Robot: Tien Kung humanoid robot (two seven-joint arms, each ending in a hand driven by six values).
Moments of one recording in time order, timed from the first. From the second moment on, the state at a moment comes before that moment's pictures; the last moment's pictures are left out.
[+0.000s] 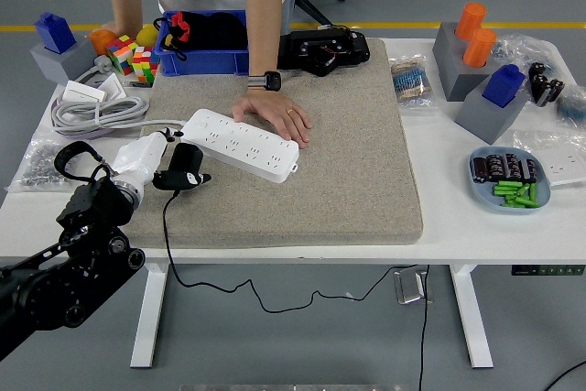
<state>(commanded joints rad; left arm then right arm) -0.45 0.25 -0.84 -1.13 1.90 0.24 0.46 0.08 -0.25 1.37 0.24 -1.12 -0.02 -0.15</state>
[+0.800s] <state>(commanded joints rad) -0.47 0.24 -0.82 -1.08 1.92 0.27 0.45 0.08 -0.25 1.36 0.24 -1.12 -0.02 -0.14</state>
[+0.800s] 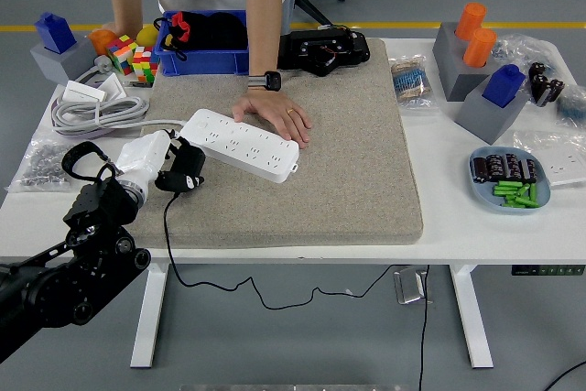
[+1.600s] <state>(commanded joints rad) -0.47 0.24 -0.80 -1.08 1.93 0.33 0.41 0.07 -0.26 1.34 0.24 -1.11 -0.04 -0.11</state>
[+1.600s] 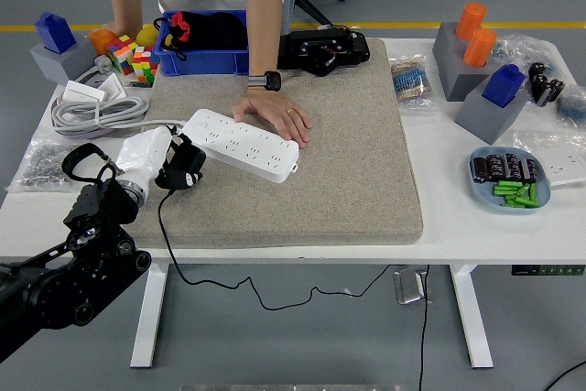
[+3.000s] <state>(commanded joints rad) -0.63 0.16 -0.75 -0.92 1.89 0.35 0.38 0.07 -0.25 1.34 0.24 -1.10 -0.04 -0.11</state>
